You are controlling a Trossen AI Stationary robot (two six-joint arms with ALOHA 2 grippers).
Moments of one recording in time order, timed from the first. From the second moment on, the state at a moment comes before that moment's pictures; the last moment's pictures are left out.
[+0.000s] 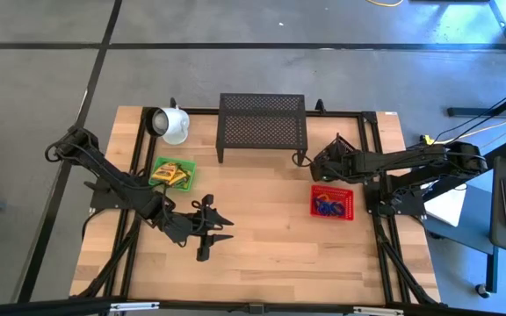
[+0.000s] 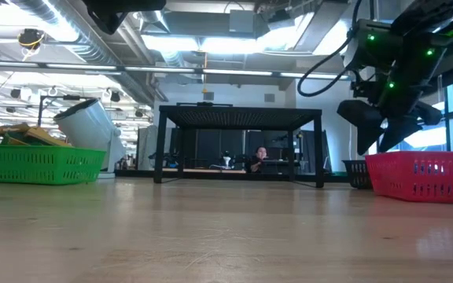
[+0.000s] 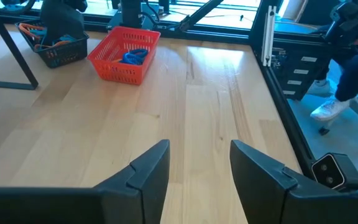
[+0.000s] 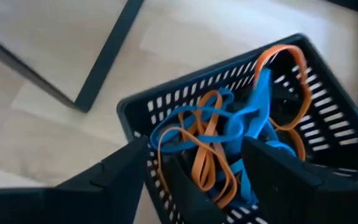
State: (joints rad) left arm -0.59 1.35 0.81 0.05 -0.53 -0.38; right arm -0.06 1.22 0.61 -0.74 0.63 1.08
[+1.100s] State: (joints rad) left arm -0.63 1.21 0.81 0.03 -0.52 -0.29; right arm -0.01 1.21 0.61 -0.74 0.38 1.05
